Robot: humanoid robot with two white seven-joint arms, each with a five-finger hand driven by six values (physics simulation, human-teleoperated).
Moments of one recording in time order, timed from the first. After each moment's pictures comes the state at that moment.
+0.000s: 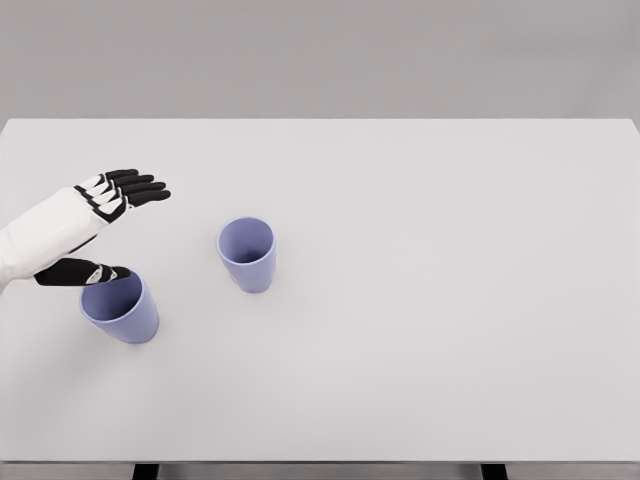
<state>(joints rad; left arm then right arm) 0.04 0.85 -0.04 -1.80 -0.27 -0.61 -0.22 0.03 0.00 0.15 0.01 -0.09 -0.06 -0.08</state>
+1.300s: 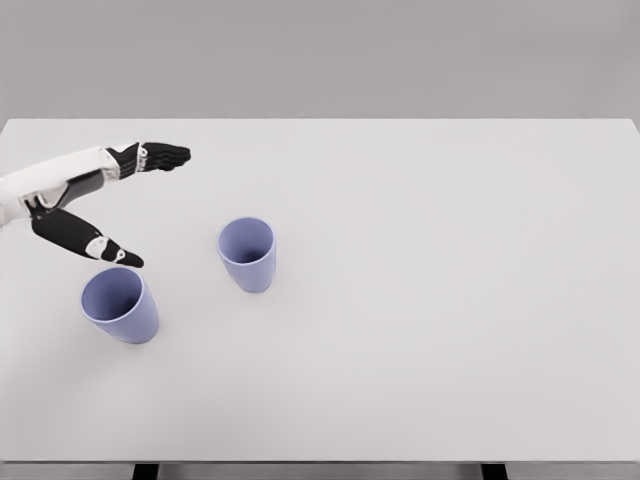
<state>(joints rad) -0.34 1.04 -0.36 -1.80 0.63 -0.16 -0.61 0.03 0.00 0.15 0.01 -0.09 -0.06 -0.08</state>
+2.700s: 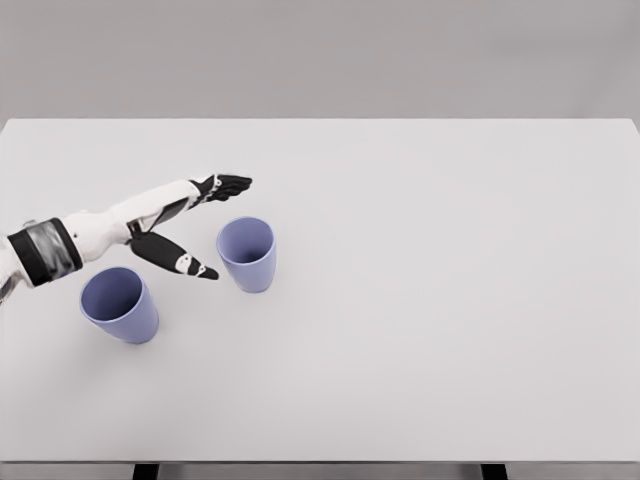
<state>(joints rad) -0.38 0.84 -0.54 -1.79 0.40 0.05 -0.44 0.03 0.00 0.15 0.01 -0.09 -0.06 -0.08</state>
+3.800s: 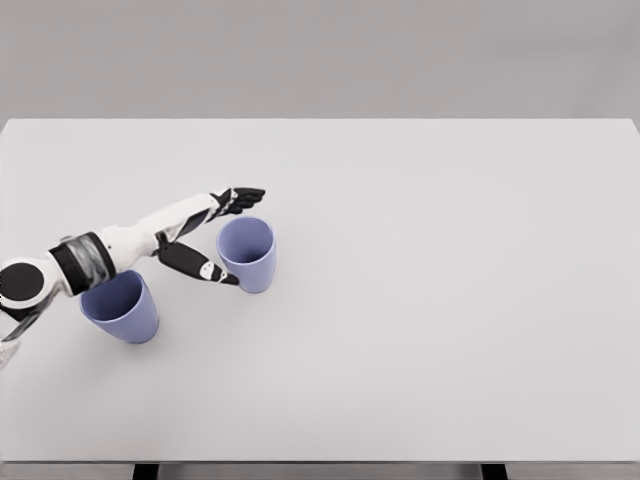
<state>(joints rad) -0.42 0.77 -0.66 -1.70 0.40 0.05 -0.34 0.03 0.00 0.15 0.01 -0.09 -0.06 -0.08</state>
